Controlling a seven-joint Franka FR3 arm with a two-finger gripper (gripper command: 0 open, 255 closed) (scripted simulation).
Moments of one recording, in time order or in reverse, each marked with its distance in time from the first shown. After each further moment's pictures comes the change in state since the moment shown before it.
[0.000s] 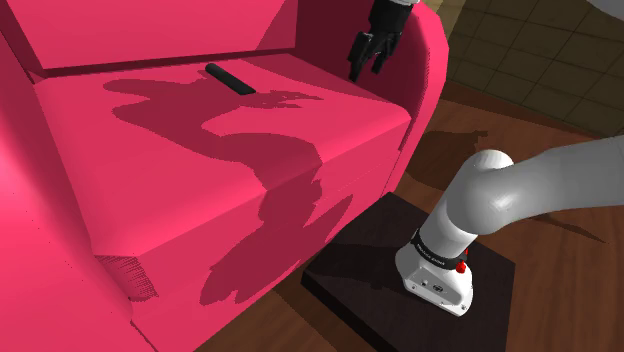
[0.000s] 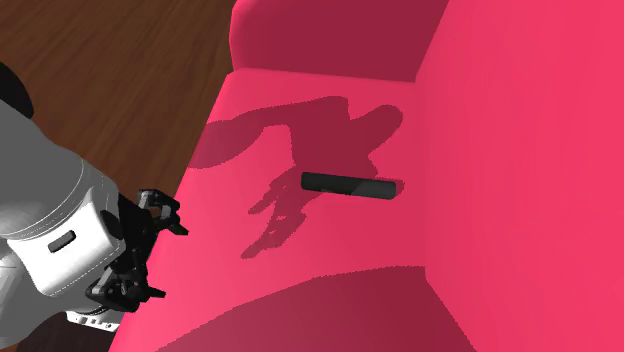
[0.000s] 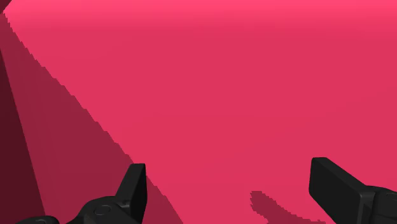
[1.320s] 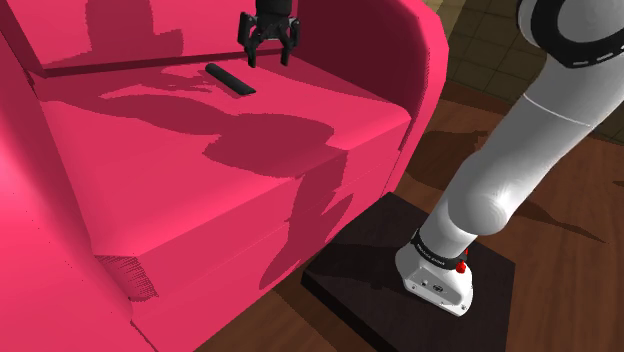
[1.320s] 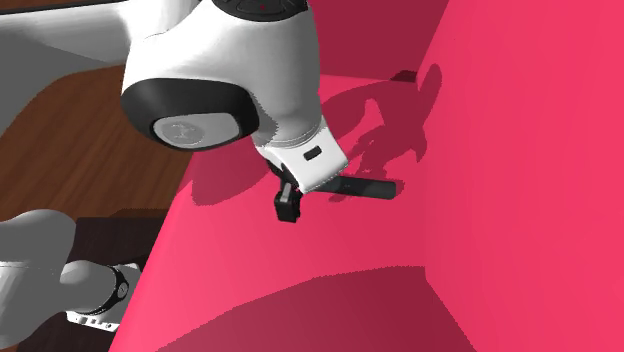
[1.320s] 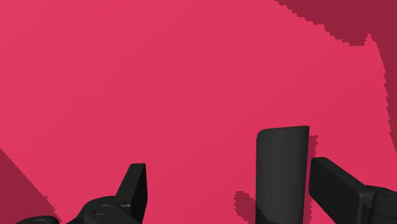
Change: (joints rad) arm 0.040 0.723 0.144 0.620 0.100 -0.008 0.262
